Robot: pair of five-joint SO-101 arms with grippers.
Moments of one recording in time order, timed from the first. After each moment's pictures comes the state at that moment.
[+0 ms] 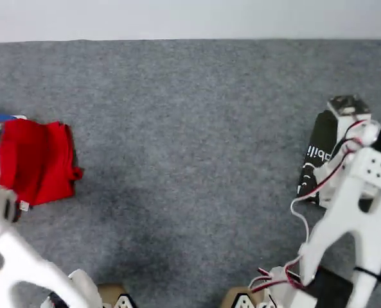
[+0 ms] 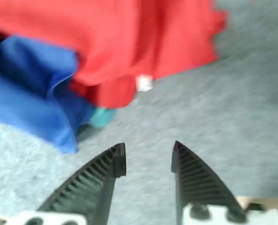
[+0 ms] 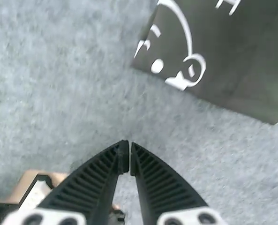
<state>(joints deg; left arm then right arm) -52.6 -33.5 21.4 93.8 -40.7 24.4 -17.4 9.8 100.7 32.4</state>
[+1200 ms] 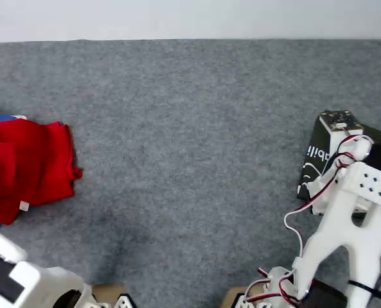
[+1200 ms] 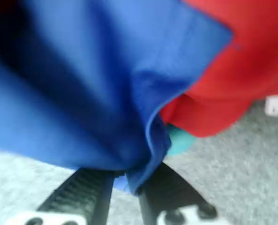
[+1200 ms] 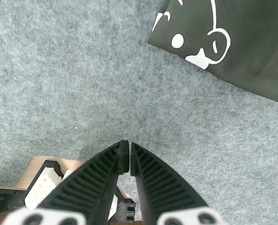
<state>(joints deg) -64.6 -0.8 16.9 63.2 -43.8 24.4 -22.8 17.7 100.7 32.4</state>
